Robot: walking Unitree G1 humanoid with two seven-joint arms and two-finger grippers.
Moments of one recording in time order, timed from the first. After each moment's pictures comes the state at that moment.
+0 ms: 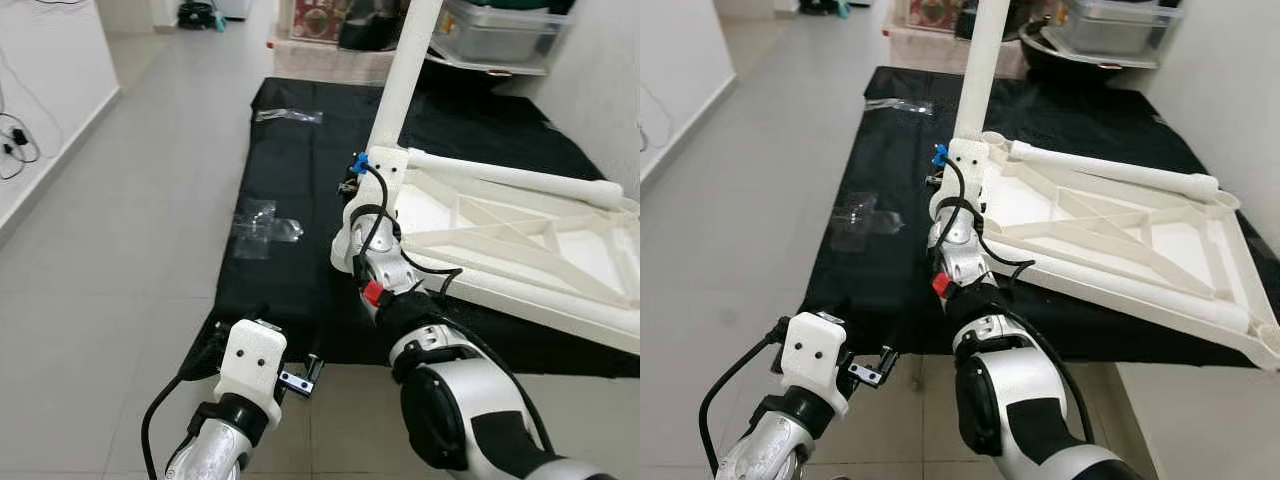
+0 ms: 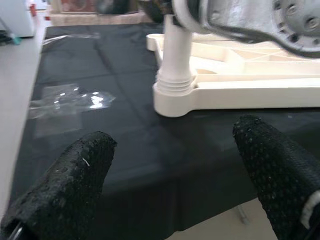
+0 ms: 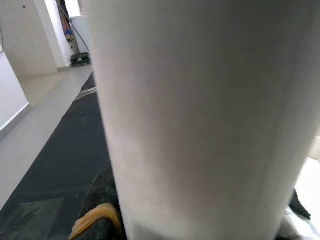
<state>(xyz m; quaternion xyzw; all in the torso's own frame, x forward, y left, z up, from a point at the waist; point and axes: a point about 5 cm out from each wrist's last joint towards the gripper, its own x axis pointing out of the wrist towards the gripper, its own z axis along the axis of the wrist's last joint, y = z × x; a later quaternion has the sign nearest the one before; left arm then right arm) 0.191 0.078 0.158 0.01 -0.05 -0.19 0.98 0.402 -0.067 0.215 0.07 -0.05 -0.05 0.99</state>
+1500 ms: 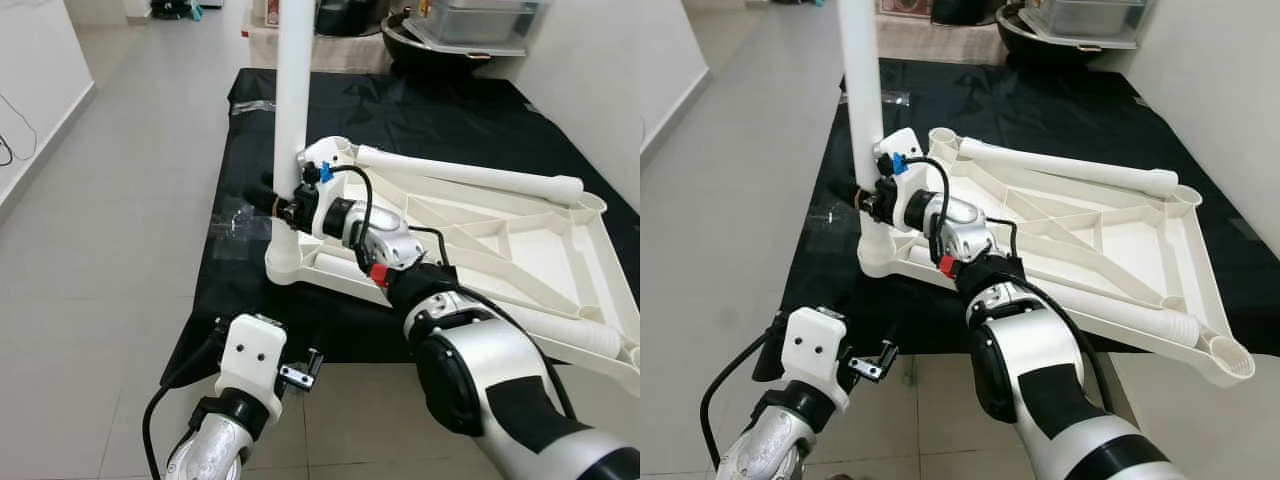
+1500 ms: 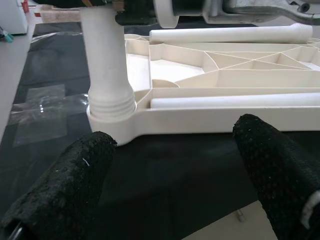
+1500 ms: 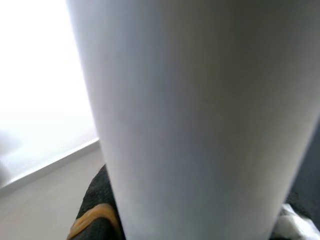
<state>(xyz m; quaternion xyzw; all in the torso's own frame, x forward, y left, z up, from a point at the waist) 0.192 0.079 0.158 0.01 -0.06 -0.19 0.98 0.398 -0.035 0.228 0.01 -0.04 0.40 0.91</state>
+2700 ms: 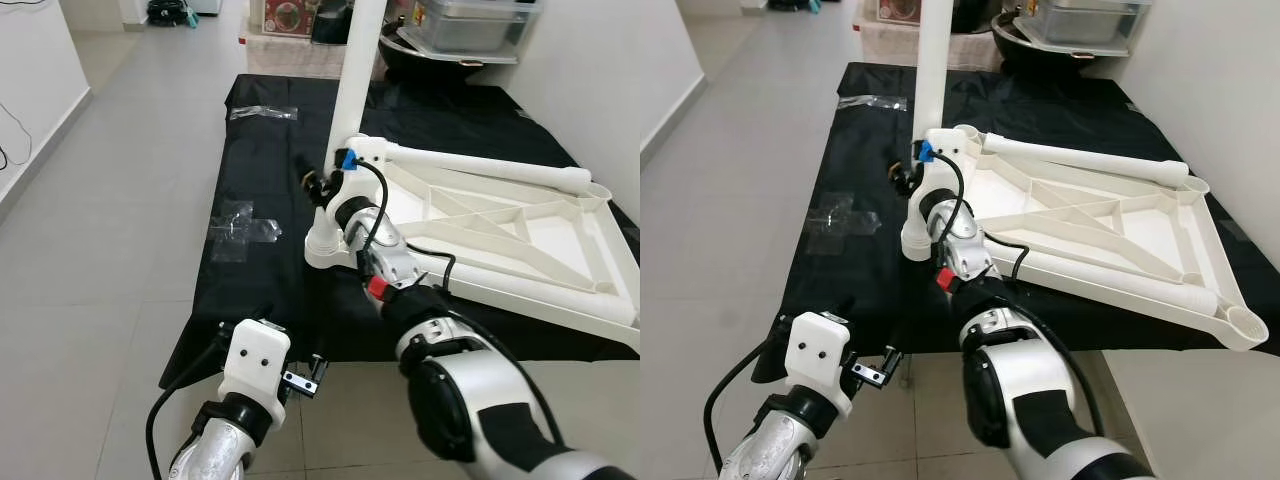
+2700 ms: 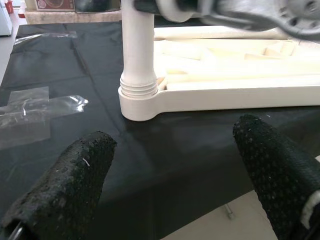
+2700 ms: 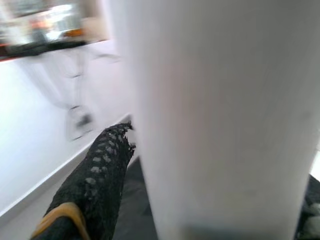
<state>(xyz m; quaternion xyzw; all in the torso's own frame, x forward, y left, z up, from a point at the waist) 0.190 0.076 0.156 0.01 -0.05 -0.19 0.98 0.401 -0.064 0.224 0.07 -0.08 0.29 0.95</state>
